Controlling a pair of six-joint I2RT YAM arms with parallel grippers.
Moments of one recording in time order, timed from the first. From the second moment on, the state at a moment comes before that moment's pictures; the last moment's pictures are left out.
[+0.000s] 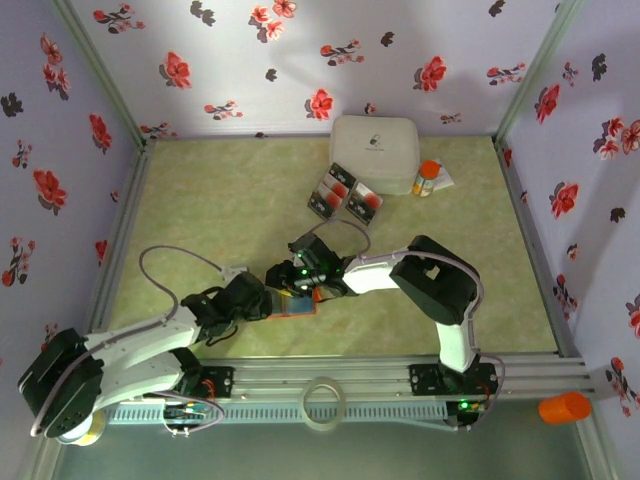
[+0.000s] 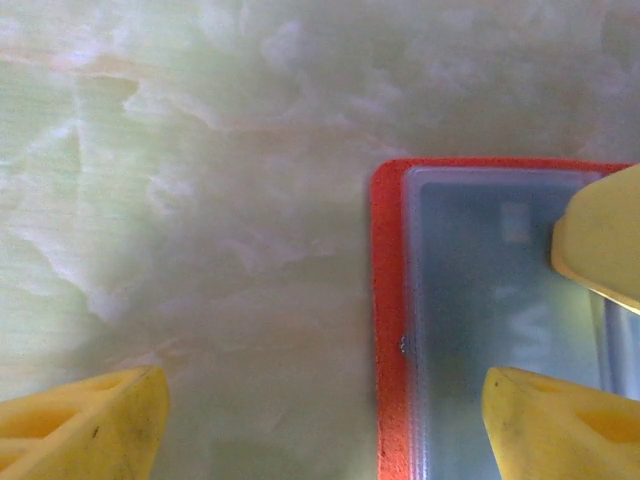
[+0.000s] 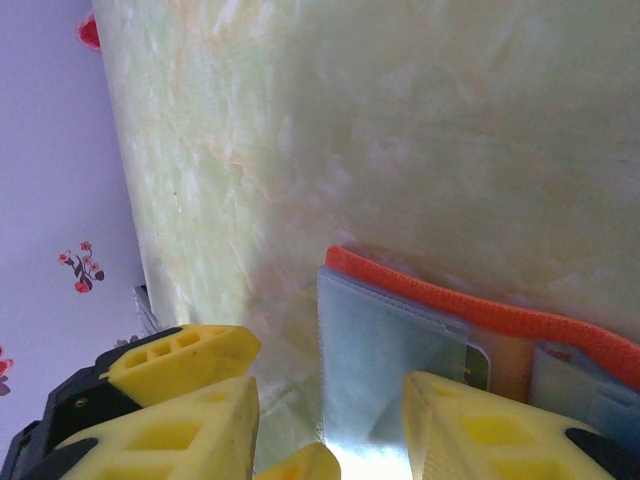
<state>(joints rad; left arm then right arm) -0.86 1.04 0.37 -0.41 -0.31 -0.84 0.97 1.95 0.97 0.30 -0.44 1.17</state>
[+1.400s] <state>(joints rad) -0.89 1.15 0.41 -0.39 -0.35 -0.84 0.92 1.64 0.93 -0.42 -0.10 0.74</state>
